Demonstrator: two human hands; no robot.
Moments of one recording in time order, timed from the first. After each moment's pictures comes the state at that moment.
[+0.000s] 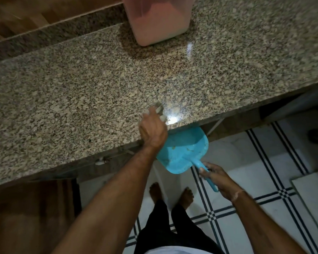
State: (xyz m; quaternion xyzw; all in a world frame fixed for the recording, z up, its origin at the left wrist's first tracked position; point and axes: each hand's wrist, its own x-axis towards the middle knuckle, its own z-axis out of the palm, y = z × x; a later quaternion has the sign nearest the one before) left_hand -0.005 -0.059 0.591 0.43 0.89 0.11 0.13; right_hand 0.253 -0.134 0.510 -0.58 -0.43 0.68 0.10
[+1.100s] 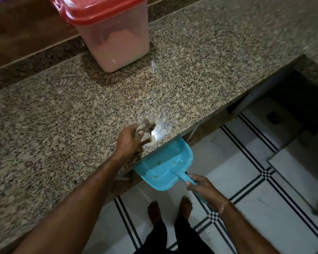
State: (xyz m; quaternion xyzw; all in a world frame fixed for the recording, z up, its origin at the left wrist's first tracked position) left_hand -0.085 -0.039 0.600 0.61 0.67 0.25 0.34; right_hand 0.210 -0.170 0.528 -0.60 -0.38 0.68 0.20
